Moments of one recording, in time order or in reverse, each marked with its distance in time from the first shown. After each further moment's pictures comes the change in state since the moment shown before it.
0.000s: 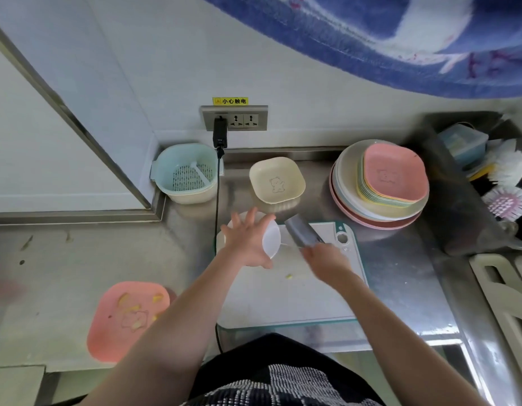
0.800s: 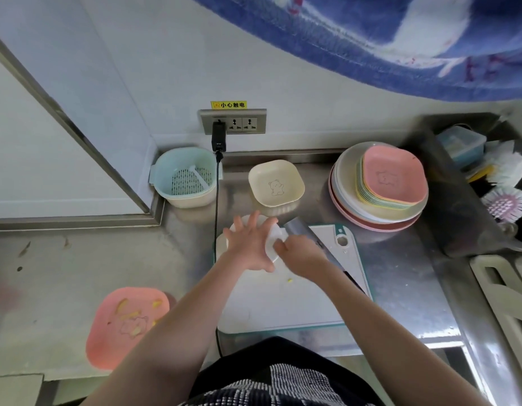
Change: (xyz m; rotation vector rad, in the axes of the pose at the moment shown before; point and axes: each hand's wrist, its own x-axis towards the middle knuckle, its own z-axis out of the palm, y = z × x) left_hand 0.002 0.006 0.000 0.020 -0.006 0.020; right_hand 0.002 -0.046 -0.011 0.067 -0.028 -0.095
